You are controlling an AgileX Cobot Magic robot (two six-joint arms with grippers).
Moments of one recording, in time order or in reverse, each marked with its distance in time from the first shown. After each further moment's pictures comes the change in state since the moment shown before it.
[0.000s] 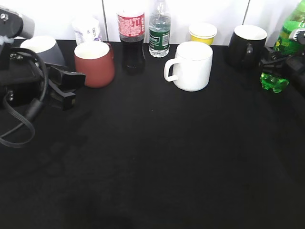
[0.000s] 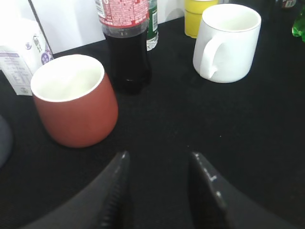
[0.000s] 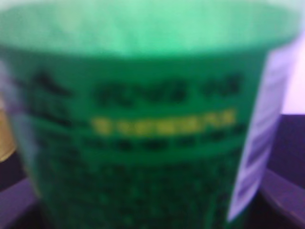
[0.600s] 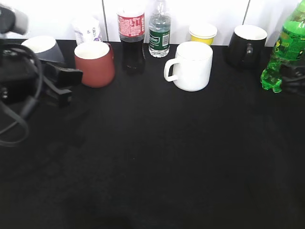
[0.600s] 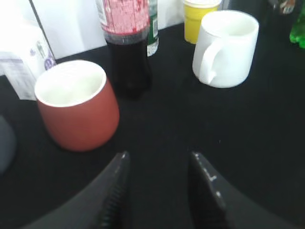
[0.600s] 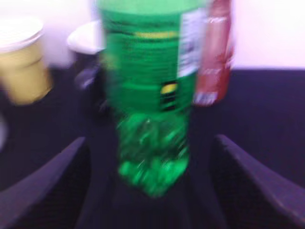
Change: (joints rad) left arm 0.000 -0.041 0.000 -0.001 0.029 0.000; right arm 0.000 -0.439 0.340 -0.043 0.263 0.000
